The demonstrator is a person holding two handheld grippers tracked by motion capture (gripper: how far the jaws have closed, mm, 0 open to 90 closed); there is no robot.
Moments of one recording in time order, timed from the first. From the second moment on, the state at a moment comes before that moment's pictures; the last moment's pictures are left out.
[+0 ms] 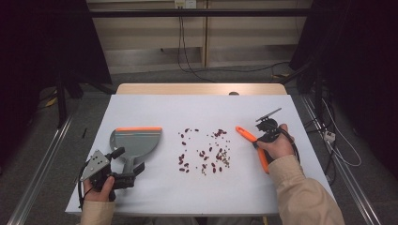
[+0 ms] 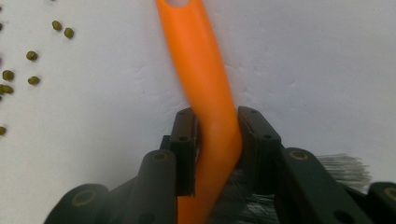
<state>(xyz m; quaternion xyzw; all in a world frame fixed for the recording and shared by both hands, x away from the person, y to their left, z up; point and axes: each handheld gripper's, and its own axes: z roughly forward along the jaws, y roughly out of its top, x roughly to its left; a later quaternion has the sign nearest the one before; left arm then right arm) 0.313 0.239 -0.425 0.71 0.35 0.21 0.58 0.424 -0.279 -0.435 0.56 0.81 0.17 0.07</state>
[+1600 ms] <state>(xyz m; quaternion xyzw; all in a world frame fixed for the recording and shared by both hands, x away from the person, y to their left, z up) 0.311 0.227 -0.414 0.71 0.34 0.20 0.59 0.355 -0.308 -0.402 0.52 0.66 0.49 0.24</state>
